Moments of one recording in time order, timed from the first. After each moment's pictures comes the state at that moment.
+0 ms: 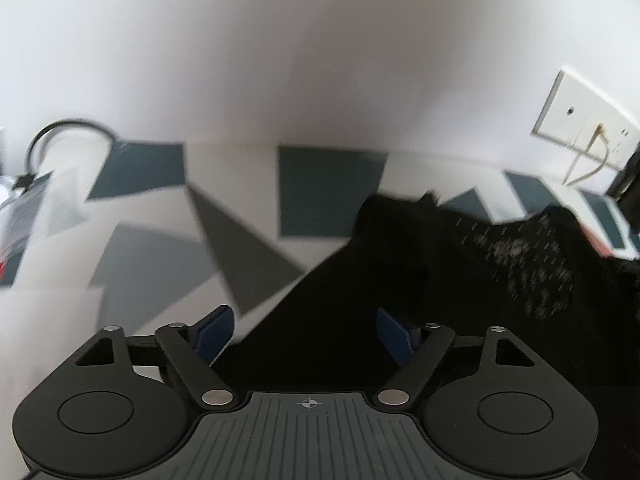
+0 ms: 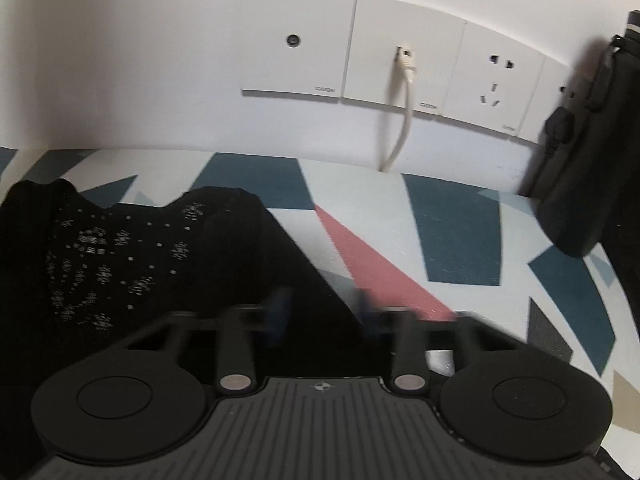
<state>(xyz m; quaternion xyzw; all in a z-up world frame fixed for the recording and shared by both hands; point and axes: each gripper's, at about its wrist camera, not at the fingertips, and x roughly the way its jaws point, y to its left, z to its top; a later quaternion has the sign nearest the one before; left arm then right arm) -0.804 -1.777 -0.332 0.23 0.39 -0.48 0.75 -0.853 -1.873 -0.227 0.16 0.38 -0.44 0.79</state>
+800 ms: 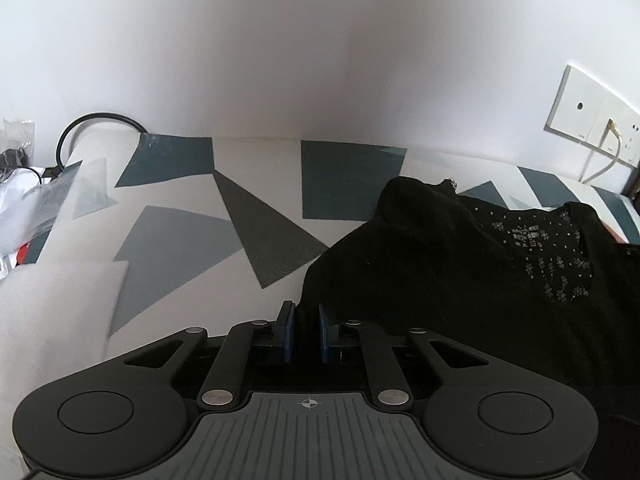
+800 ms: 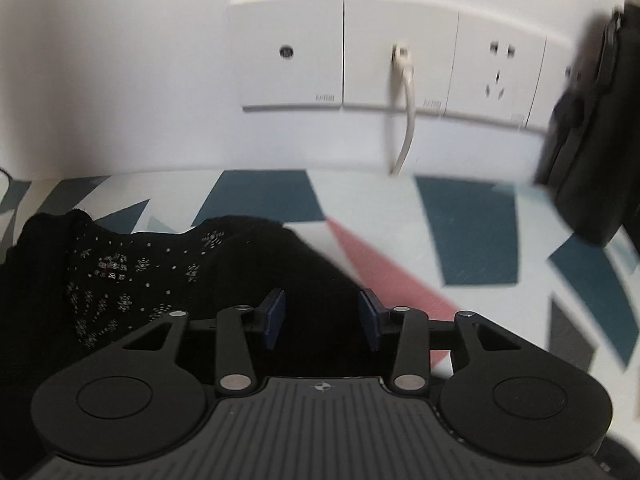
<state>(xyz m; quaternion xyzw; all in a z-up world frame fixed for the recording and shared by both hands) -0.808 -1.754 -0.337 0.22 0.36 -0.47 0.77 -0.859 -1.882 -0.231 0.20 0.35 -0.42 0.82</state>
